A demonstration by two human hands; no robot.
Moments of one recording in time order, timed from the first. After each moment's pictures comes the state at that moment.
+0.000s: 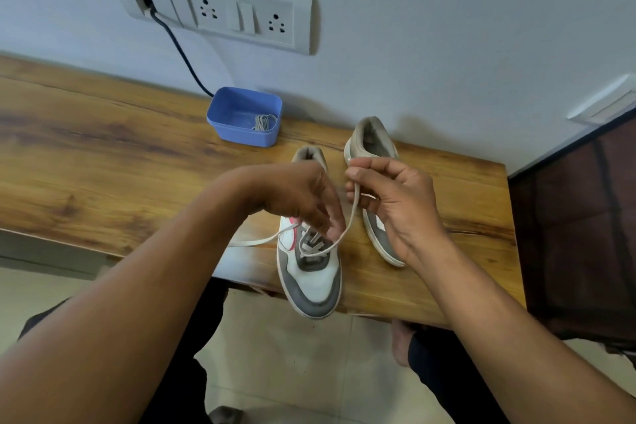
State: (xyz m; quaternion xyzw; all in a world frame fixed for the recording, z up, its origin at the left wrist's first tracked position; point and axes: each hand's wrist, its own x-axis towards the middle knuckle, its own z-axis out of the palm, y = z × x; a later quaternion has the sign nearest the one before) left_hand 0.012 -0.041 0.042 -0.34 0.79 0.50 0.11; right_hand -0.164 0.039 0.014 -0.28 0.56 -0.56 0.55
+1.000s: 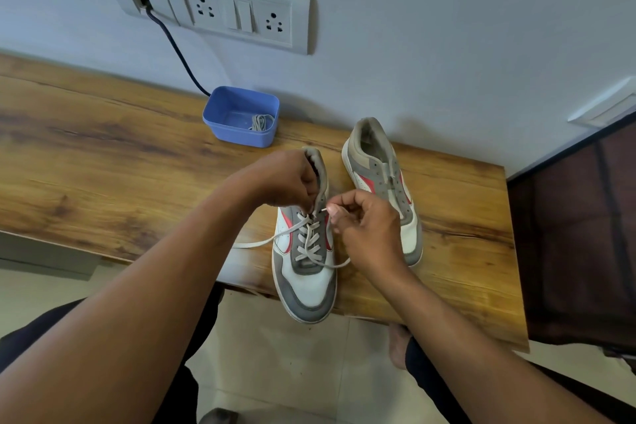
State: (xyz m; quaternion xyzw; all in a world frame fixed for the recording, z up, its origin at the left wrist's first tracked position) left_hand 0.008 -0.060 0.004 -0.48 0.80 0.35 0.07; right_hand -0.146 0.057 -0.038 -0.49 0.69 -0.40 0.36
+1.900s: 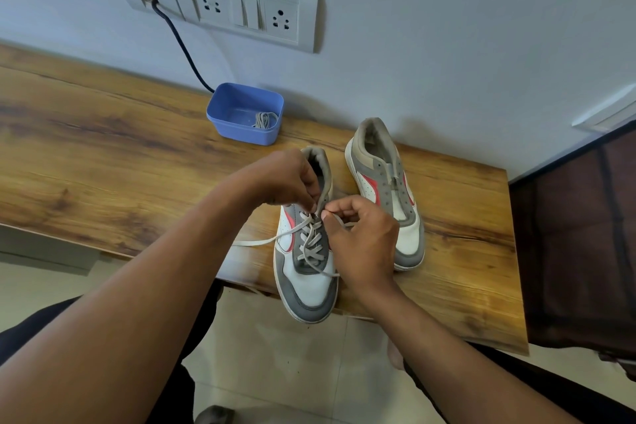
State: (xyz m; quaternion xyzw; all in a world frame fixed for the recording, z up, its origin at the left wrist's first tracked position) left_hand 0.014 -0.056 0.007 -0.49 0.77 0.41 0.04; right_hand -0.121 0.069 -0.036 -0.49 0.72 -0.43 0.24
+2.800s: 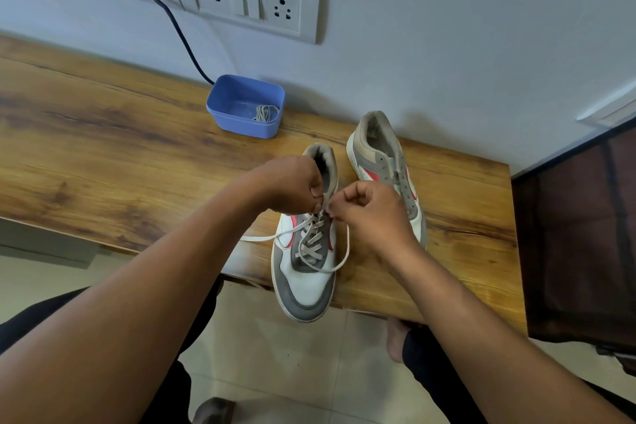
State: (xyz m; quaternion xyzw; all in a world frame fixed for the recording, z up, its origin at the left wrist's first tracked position) left_hand 0.006 -0.045 0.004 -0.46 0.82 0.33 0.10; right_hand -0.148 0.047 -0.009 -0.47 0.72 -0.30 0.41
